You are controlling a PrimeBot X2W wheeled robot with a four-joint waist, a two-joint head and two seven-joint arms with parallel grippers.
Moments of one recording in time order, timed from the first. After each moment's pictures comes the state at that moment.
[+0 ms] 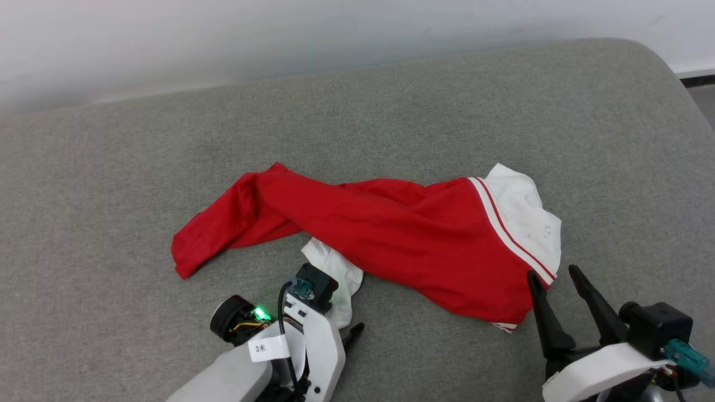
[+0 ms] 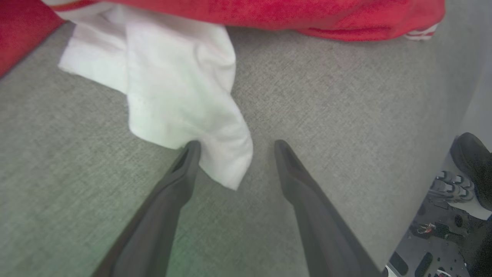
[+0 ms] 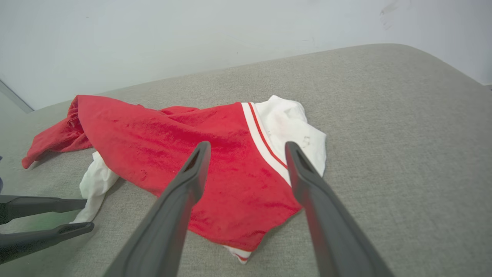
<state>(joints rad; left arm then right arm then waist) -0.44 0.39 -0.86 0.26 -0.65 0.01 0.37 0.06 -0.05 0.04 -0.06 0.22 0.13 0.00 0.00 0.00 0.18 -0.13</state>
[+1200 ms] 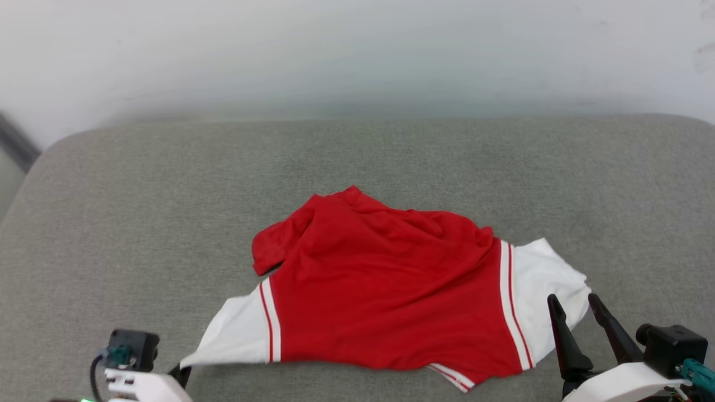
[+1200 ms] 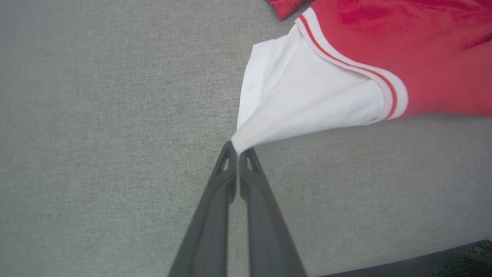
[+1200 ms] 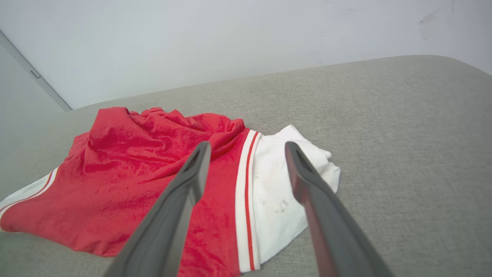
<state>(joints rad) -0.02 0.77 -0.59 -0.08 -0.80 0.34 0.26 0.11 -0.05 -0.02 -0.01 0.25 0.13 0.00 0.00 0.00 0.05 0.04</state>
